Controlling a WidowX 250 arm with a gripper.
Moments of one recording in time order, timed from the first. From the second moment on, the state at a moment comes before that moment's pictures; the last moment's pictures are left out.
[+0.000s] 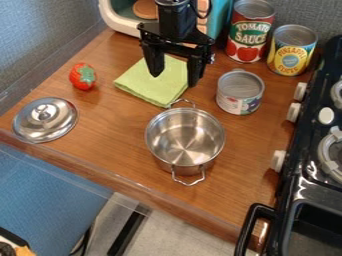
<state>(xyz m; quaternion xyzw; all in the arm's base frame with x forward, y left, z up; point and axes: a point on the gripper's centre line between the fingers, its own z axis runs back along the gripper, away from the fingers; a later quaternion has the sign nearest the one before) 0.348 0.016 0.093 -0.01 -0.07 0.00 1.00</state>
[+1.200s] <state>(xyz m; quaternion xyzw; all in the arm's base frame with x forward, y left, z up) 0.295 -0.071 0.085 -0.03 -0.11 0.00 0.99</state>
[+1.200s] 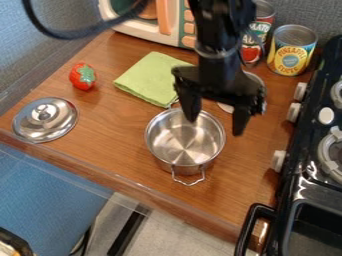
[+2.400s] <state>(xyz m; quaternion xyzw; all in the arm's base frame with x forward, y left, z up) 0.286 -0.085 0.051 -0.02 -0.09 -0.05 0.99</state>
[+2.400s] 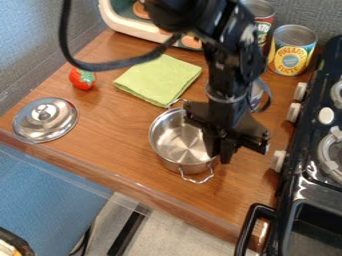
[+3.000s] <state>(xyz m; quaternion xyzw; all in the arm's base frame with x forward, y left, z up) 0.311 -0.037 0.113 0.00 -0.04 -0.11 0.99</state>
